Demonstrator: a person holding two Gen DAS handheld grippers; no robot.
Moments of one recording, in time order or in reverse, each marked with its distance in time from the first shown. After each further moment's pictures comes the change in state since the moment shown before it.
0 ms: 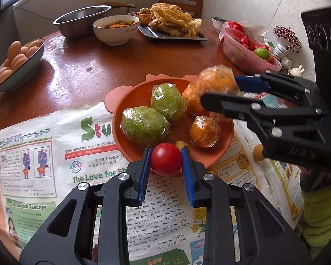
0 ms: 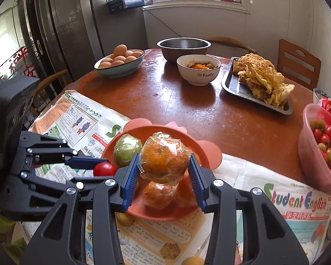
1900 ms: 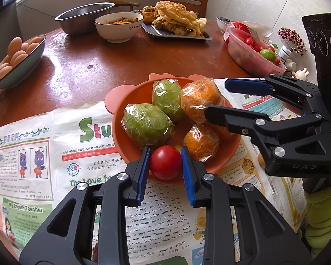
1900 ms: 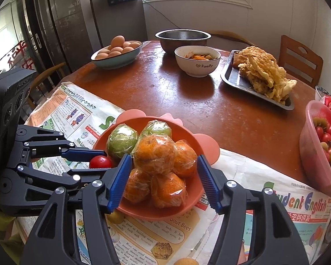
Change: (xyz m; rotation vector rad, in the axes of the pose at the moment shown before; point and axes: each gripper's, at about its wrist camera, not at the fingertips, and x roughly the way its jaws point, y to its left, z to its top) left arm 0.009 0.002 0.001 -0.024 0.001 0.011; right arm 0.010 -0.008 -0.004 -0.006 0.045 -0.013
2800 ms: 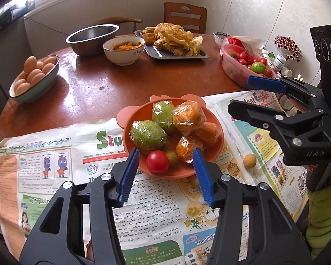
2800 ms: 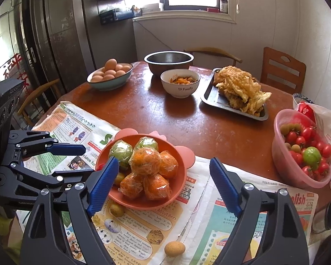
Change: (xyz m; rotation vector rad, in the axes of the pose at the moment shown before) left arm -0.052 -0.015 0.001 0.022 -0.092 0.050; right arm -0.061 -0.004 0.000 0.034 -0.113 -0.069
